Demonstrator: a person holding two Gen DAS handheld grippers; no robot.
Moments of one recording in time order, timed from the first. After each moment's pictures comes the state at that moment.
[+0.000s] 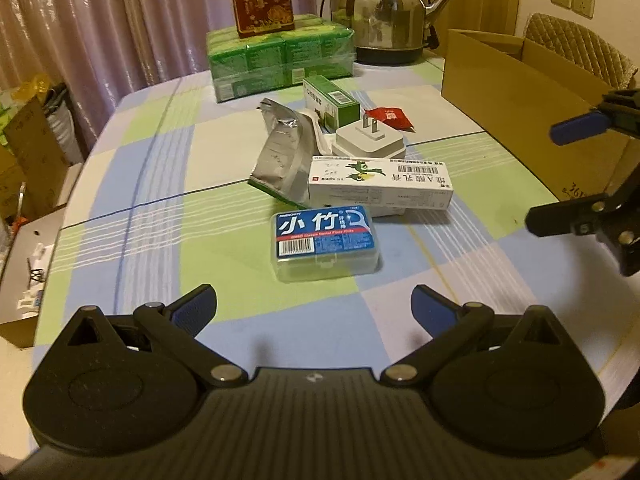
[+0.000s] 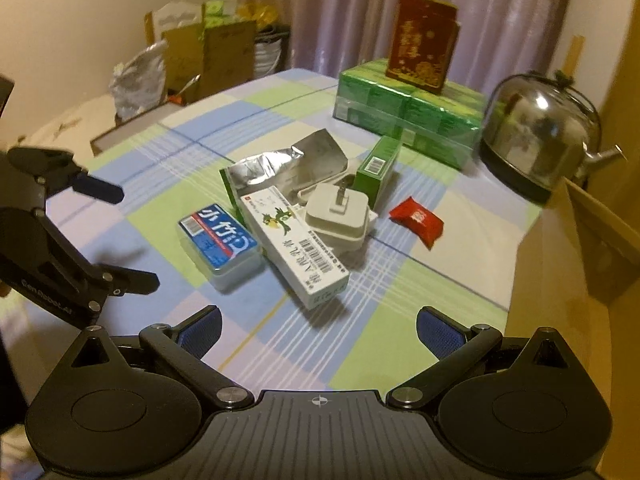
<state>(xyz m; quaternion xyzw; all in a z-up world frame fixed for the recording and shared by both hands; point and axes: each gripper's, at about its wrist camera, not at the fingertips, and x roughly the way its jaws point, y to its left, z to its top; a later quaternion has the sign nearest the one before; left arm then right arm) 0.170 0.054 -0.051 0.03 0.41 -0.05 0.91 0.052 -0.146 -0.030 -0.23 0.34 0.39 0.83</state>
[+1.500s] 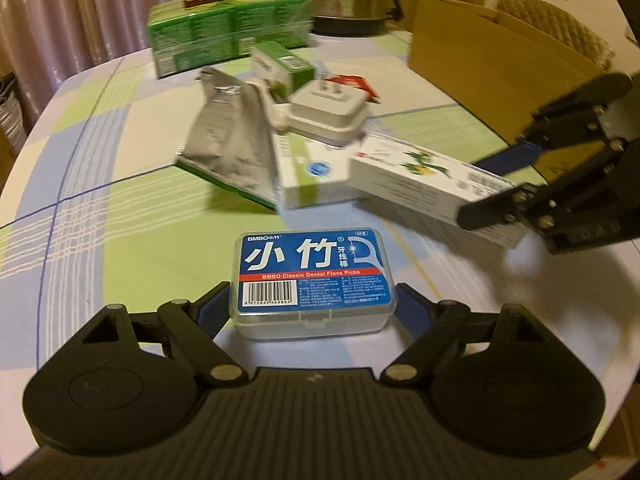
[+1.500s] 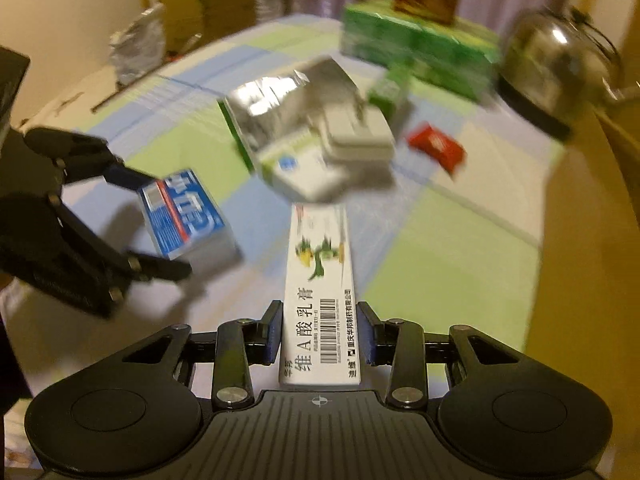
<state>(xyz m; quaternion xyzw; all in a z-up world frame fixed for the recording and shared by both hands) 0.193 0.033 -0.087 0.03 0.43 -0.13 0.89 0.048 -0.167 -0.069 -0.21 0.42 0.37 0.80</state>
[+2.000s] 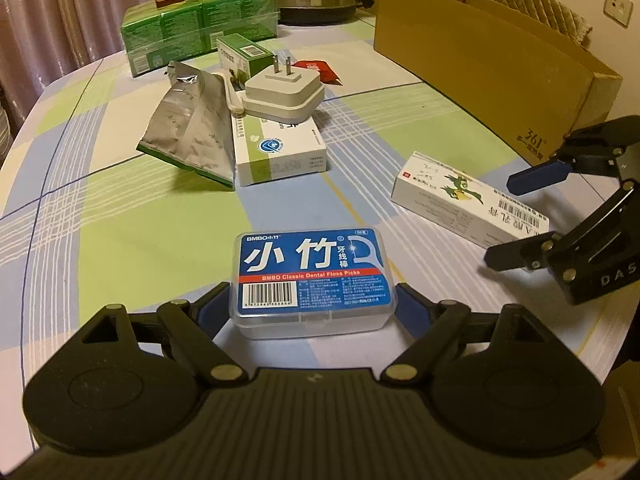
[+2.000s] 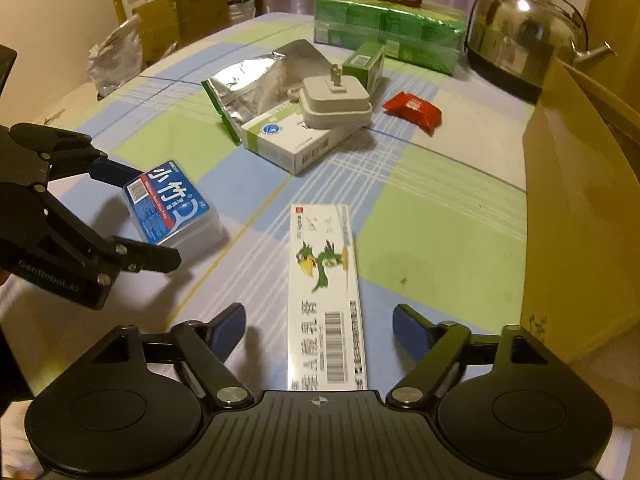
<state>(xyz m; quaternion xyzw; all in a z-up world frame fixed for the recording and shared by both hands) 0.176 0.015 -0.092 0.04 0.44 -0.14 0.89 0.033 -0.183 -0.085 -0.19 0.41 0.35 0.82</state>
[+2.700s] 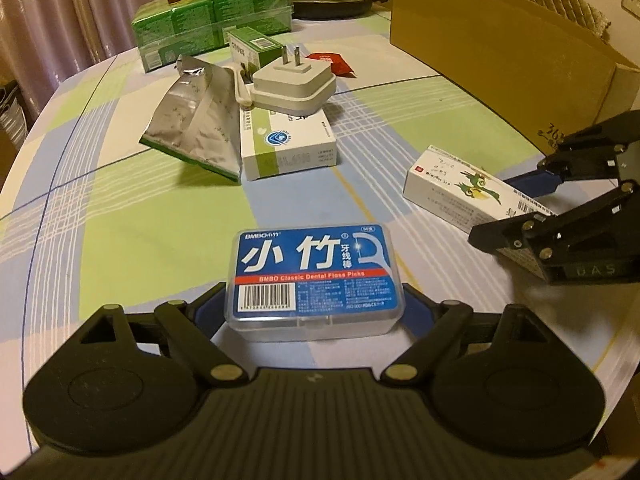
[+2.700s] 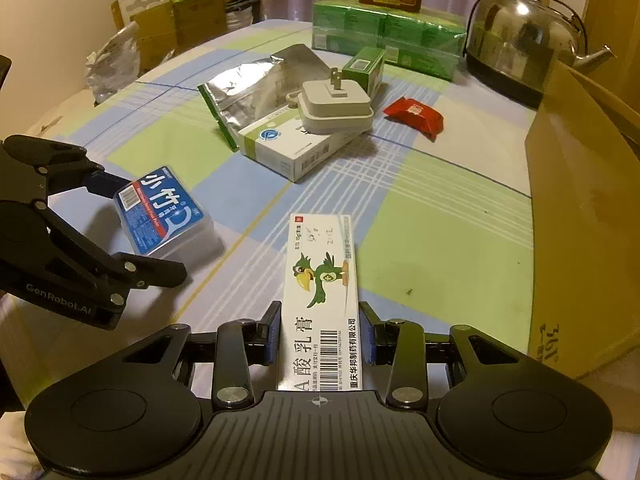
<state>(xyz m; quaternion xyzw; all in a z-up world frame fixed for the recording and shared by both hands) 0.179 0.006 -0.101 0.05 0.44 -0.11 0.89 0.034 -0.182 -0.091 -0.18 0.40 0.35 0.83</state>
